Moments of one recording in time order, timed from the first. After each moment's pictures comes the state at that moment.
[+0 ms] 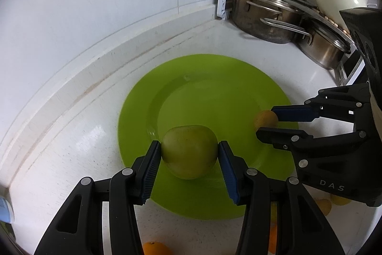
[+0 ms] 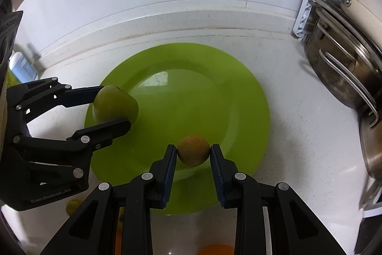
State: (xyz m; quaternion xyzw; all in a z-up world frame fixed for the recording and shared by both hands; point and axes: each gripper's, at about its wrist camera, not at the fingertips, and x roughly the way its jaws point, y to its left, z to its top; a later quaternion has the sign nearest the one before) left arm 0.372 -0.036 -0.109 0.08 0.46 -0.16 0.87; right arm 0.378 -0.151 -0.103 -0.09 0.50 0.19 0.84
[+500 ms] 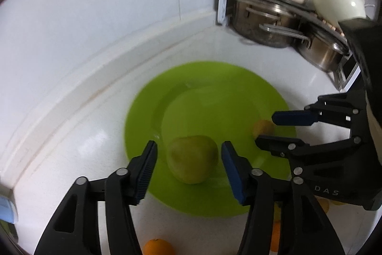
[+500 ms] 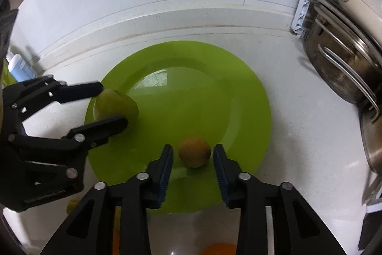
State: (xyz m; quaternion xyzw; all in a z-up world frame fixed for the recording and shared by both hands) left arm 0.361 -0.033 -0.090 0.09 0.43 -0.15 0.88; right arm 0.377 -0.156 -0.105 -0.08 0.49 0.18 0.85
